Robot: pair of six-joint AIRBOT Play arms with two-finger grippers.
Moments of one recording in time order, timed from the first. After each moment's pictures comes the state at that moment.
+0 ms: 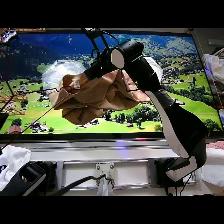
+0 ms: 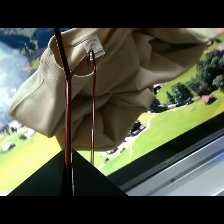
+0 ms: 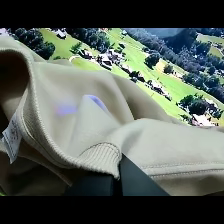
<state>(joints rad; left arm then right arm) -0.58 -0.38 1.29 1.72 -1.53 -1.52 0.67 -1.71 2.02 -1.47 1.24 1.56</state>
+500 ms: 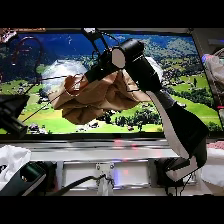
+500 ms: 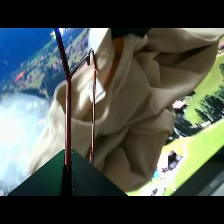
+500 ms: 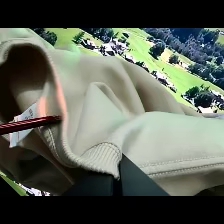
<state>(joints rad) -0.58 -0.45 1.16 1.71 -1.22 -1.29 0.67 -1.70 2.02 -1.43 1.29 1.56</state>
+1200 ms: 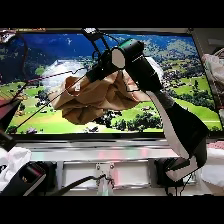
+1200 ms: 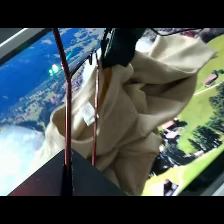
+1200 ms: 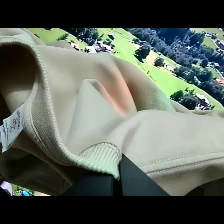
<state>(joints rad) -0.58 -0.32 1.15 1.65 -1.22 -1.30 0.67 -1.70 2.02 -1.47 1.30 1.55</state>
